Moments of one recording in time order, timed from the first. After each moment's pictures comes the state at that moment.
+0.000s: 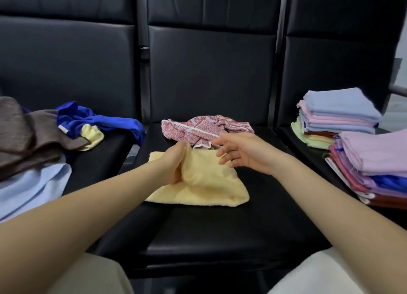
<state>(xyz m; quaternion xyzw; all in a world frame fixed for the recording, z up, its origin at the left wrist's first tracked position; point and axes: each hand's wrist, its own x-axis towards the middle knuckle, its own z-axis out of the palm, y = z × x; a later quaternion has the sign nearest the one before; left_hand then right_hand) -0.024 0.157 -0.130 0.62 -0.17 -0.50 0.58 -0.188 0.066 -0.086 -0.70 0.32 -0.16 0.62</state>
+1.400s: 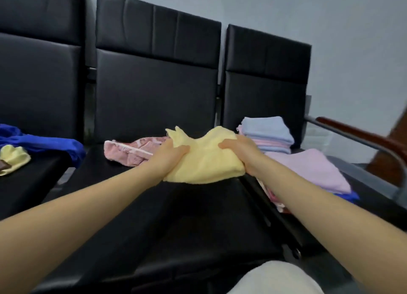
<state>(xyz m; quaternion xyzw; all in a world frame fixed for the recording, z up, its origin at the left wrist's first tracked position) -0.114 0.125 -0.066 0.69 -0.42 -0.29 0.51 -0.275 0.030 -0.038 -0.67 0.49 -0.32 0.46</state>
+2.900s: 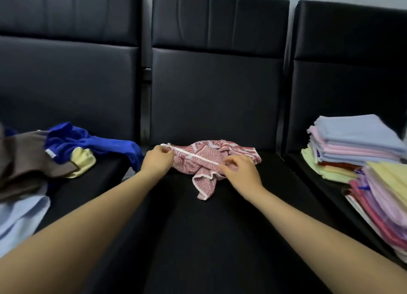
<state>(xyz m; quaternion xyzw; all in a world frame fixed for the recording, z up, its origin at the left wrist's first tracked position) 0.058 0.095 -0.132 0.83 -0.32 -0.11 0.45 -0.132 -0.031 -0.161 -0.84 0.37 -0.31 0.25</state>
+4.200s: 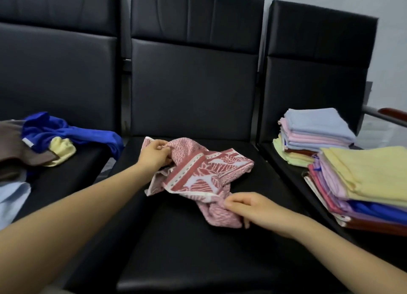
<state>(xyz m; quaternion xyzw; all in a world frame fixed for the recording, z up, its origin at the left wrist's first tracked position) 0.014 0.090 -0.138 0.69 -0.28 -0.26 0.62 -0.266 0.059 -0.138 -0.82 0.31 -0.07 0.48</state>
